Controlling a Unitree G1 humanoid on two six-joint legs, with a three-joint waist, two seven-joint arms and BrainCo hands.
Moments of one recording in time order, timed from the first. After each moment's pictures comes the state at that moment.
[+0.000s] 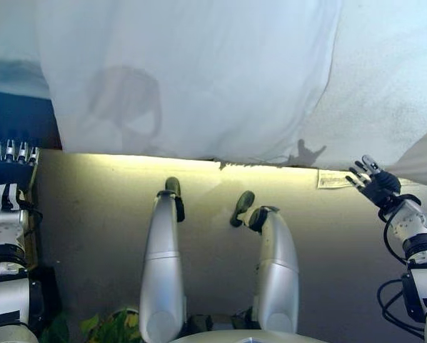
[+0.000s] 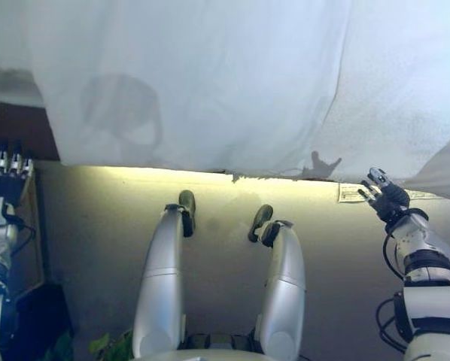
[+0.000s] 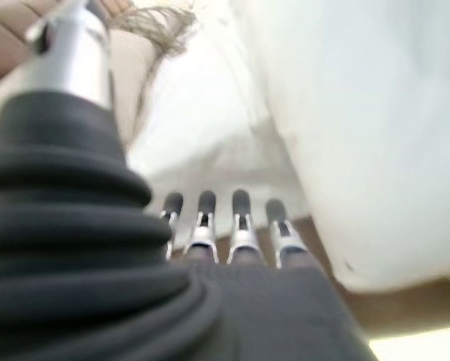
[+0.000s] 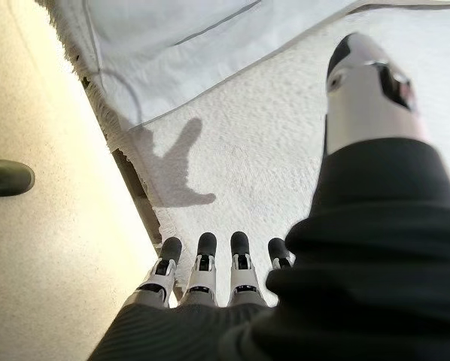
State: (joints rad) left arm -0.47 0.82 0.19 1.04 -1.70 0.08 -0.52; right arm -0.53 -0.77 0.04 1.07 1.05 0.15 0.32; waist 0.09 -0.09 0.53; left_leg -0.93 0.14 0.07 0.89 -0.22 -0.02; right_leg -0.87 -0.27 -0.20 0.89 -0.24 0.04
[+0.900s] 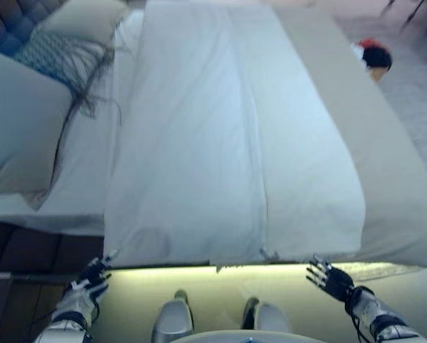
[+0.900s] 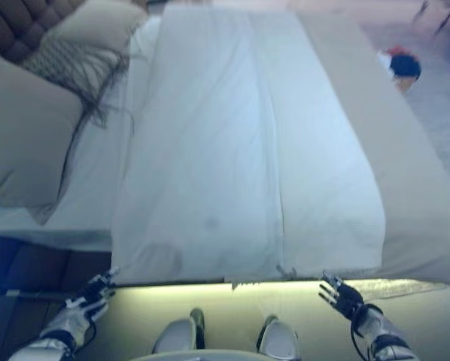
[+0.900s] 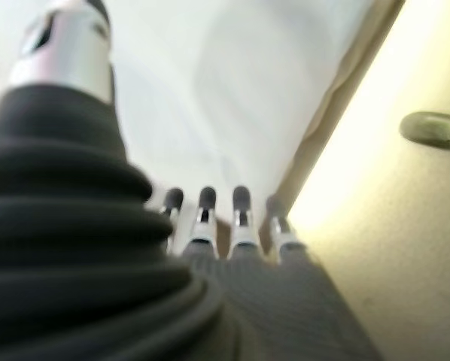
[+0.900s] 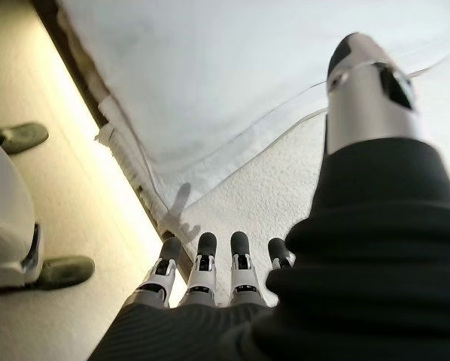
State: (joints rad) left arm -0.11 0.45 -0.06 1.24 -0.59 -0.10 -0.20; right arm -0.06 -0.46 0.04 1.12 0.81 0.16 0.44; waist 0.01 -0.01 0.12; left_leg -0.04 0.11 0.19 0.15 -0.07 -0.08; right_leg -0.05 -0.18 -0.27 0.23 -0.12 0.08
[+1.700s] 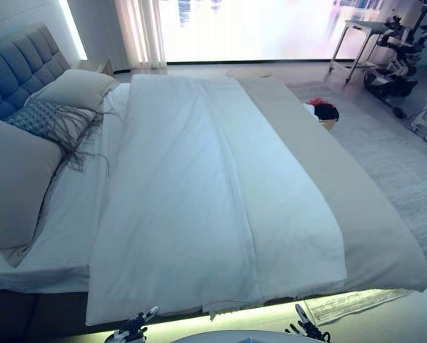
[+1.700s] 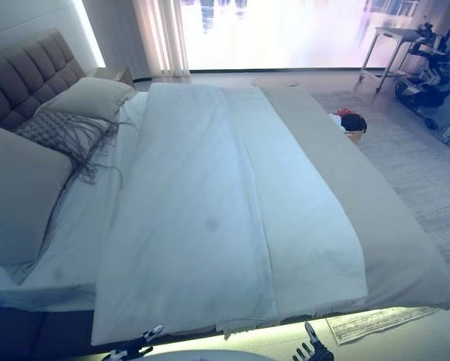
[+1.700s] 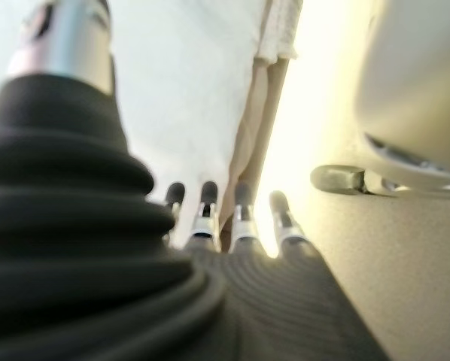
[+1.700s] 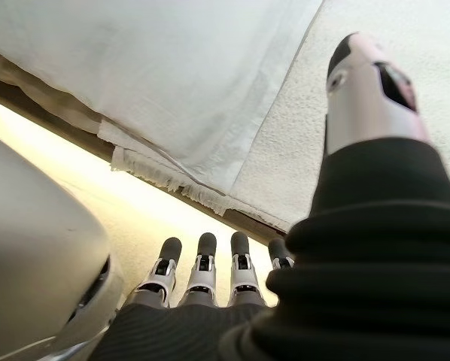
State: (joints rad) left arm 0.00 0.24 -0.10 1.36 -0.49 -0.07 -0.16; right arm 0.04 -0.21 -0.04 1.34 0.99 0.09 0.25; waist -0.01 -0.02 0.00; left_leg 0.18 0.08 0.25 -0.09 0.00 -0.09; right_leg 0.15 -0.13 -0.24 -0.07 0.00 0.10
